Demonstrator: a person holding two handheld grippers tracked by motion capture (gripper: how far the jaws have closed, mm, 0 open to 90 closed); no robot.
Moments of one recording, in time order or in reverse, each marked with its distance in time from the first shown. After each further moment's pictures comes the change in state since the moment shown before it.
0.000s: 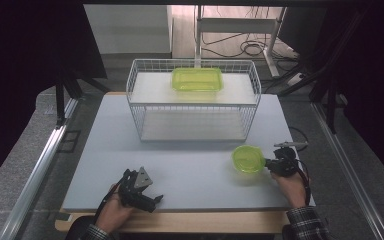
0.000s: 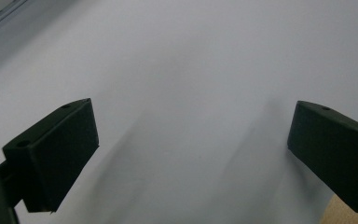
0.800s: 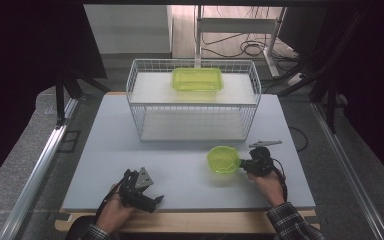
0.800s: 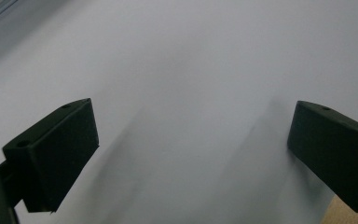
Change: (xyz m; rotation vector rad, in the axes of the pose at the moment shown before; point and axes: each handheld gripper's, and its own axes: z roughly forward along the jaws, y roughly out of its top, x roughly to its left) left arm -0.001 0.000 0.002 0.014 -0.002 0.006; right arm 0.058 0.013 0.034 -0.003 0.176 -0.090
